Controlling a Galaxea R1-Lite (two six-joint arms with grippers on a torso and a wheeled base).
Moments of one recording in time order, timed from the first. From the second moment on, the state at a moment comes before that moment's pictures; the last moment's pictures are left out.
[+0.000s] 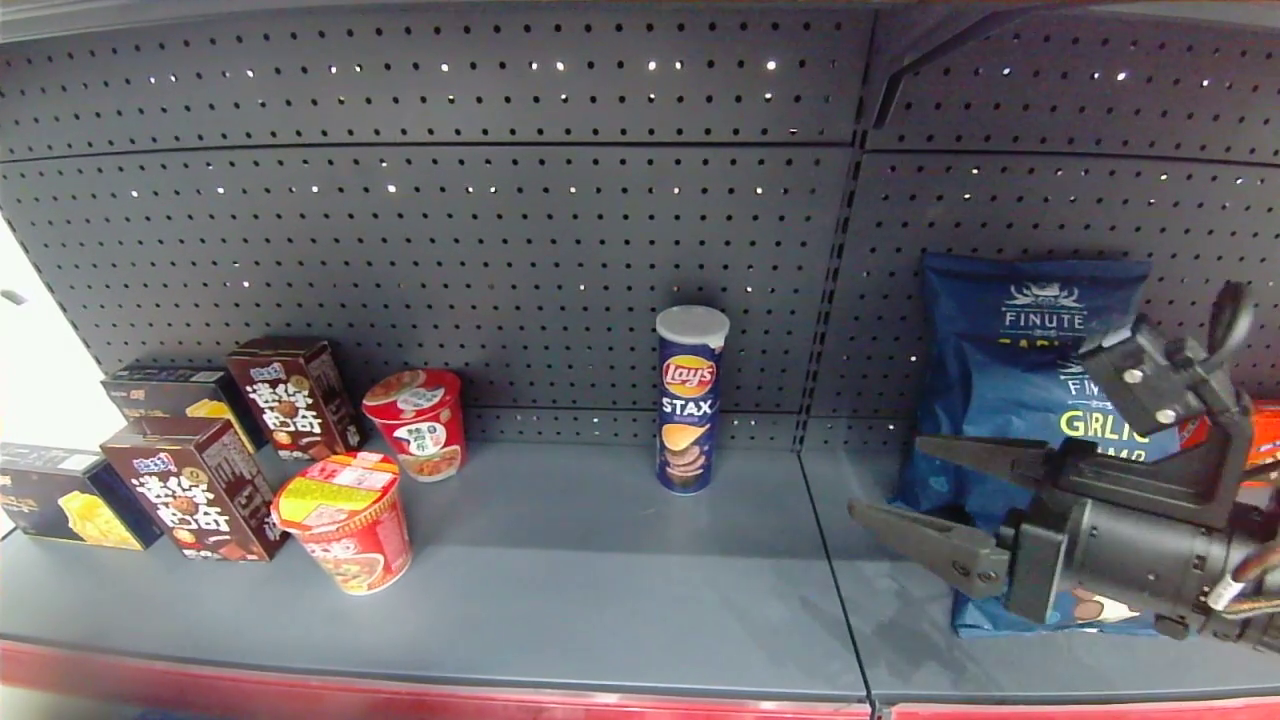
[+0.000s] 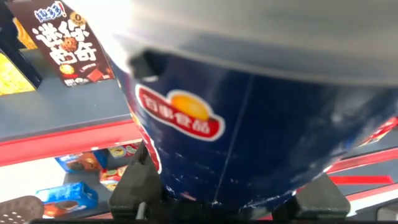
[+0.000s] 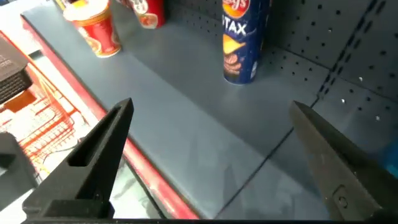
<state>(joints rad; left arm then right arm) -0.28 0.20 -0.29 0.23 0.03 -0.01 0.62 1.33 -0.58 -0.57 0.15 0.02</state>
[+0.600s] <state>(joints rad) -0.28 0.20 -0.32 0.23 0.02 -0.02 0.58 1.76 -0.92 -0.69 0.23 0.00</state>
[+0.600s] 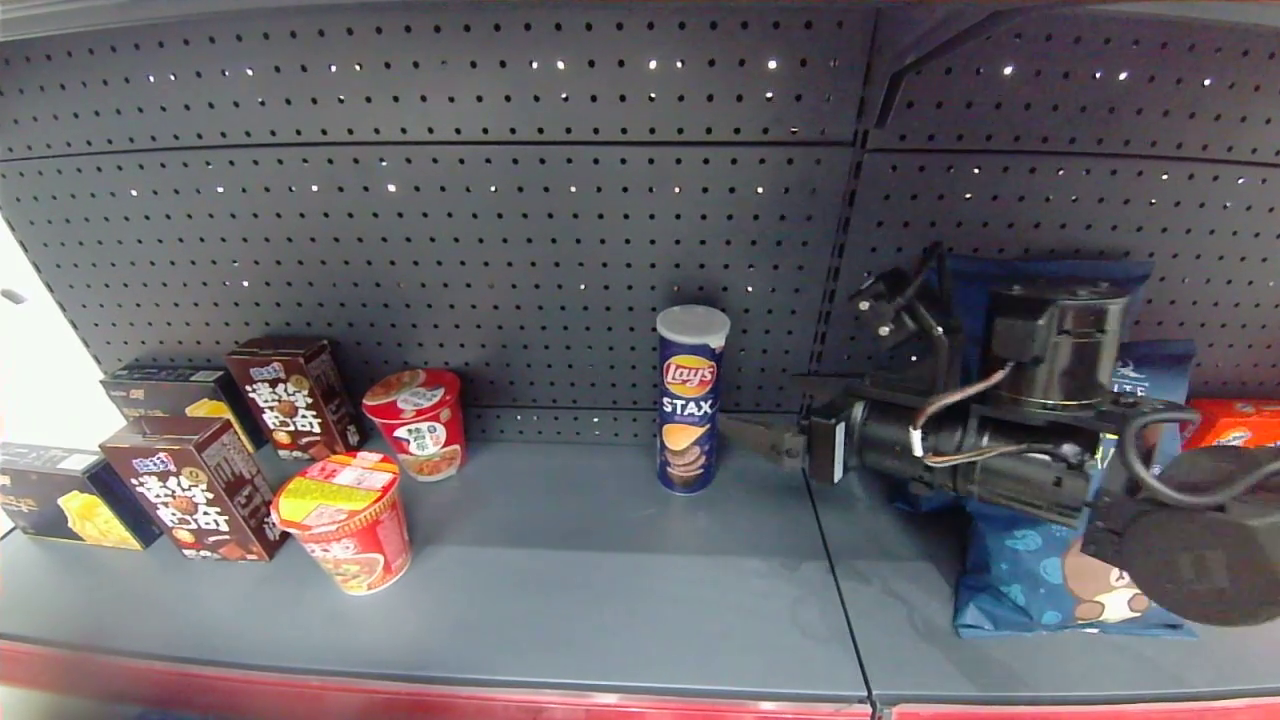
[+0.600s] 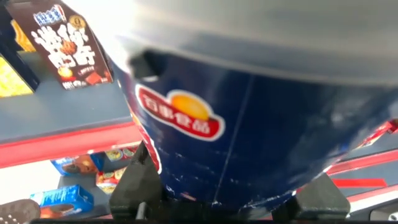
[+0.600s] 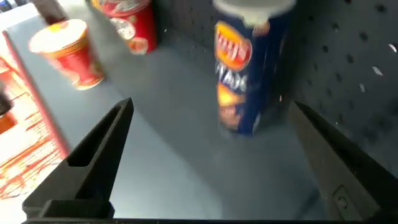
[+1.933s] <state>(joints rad) -0.28 0.22 -0.33 0.25 0.03 -0.02 0.52 2.22 -1.25 -0.82 0.32 -0.03</state>
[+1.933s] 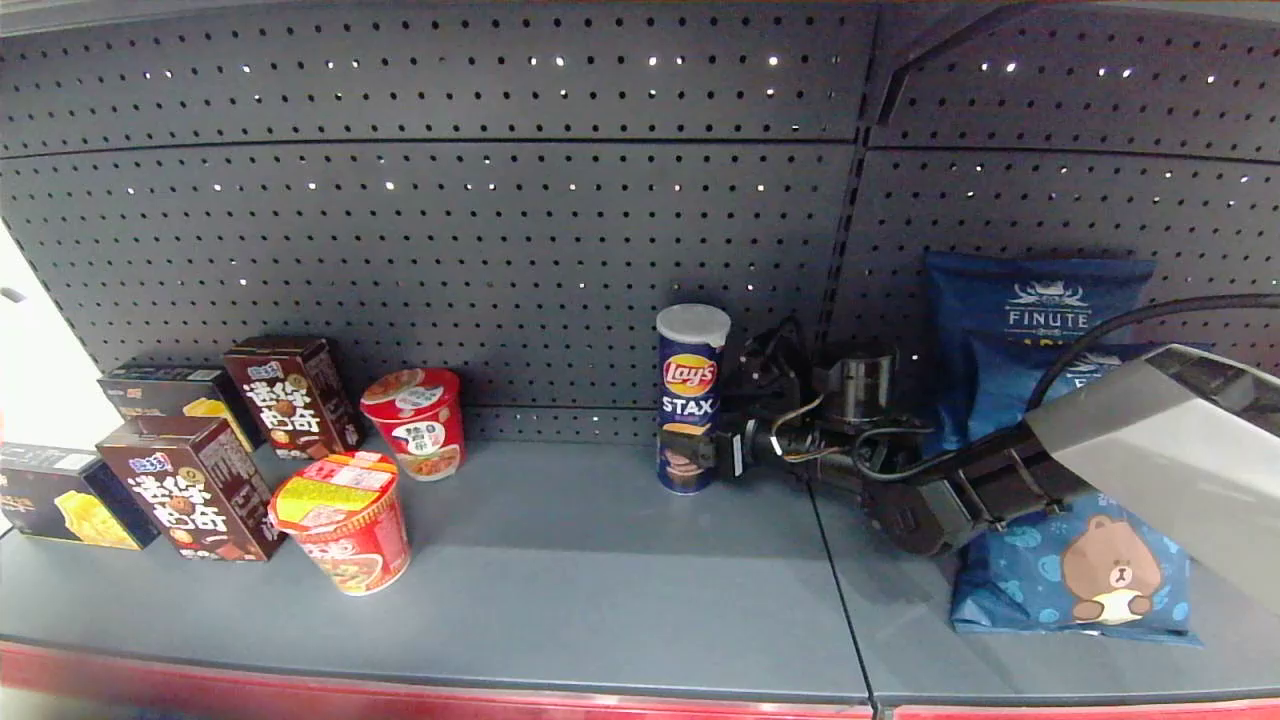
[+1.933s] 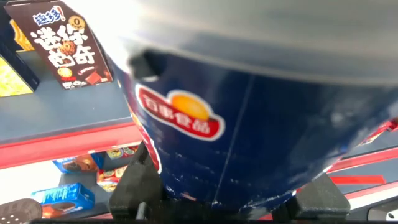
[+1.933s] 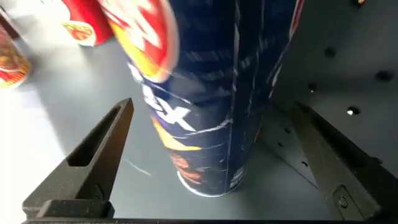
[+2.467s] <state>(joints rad) -0.28 0.21 -0.33 0.25 0.03 -0.02 0.52 2.31 -1.32 -0.84 0.34 -0.02</state>
